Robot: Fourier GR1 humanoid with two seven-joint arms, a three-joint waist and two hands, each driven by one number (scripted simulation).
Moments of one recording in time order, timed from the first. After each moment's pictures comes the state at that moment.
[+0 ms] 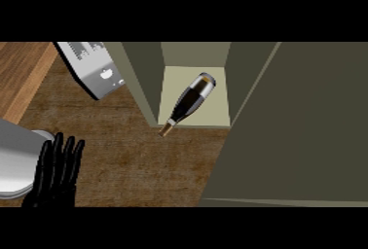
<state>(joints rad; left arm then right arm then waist) 0.27 0.48 -0.45 -1.95 0.57 0.39 -0.52 0.05 -0.20 0.71 -2.48 -0.03 0.09 0.65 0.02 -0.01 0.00</state>
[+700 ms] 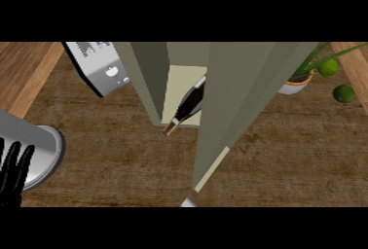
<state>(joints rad) 0.42 0.64 -0.21 -2.01 0.76 0.17 -0.54 -0.33 -0.13 0.86 -2.33 -0.03 -0.25 0.72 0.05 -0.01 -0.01</state>
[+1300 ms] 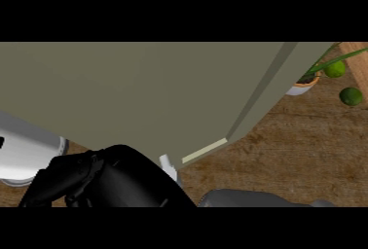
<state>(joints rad) 0.42 0.72 -0.04 -1.97 0.89 0.01 -0.50 -0.90 -0.01 0.74 -1.85 -0.25 -0.45 0.67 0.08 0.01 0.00</state>
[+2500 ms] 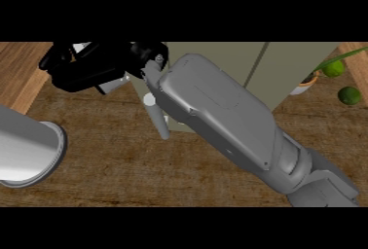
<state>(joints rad) 0.42 0.77 0.14 -1.93 1.02 -0.12 -0.42 -1.35 0.00 0.46 -0.91 -0.78 0.02 0.34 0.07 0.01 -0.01</state>
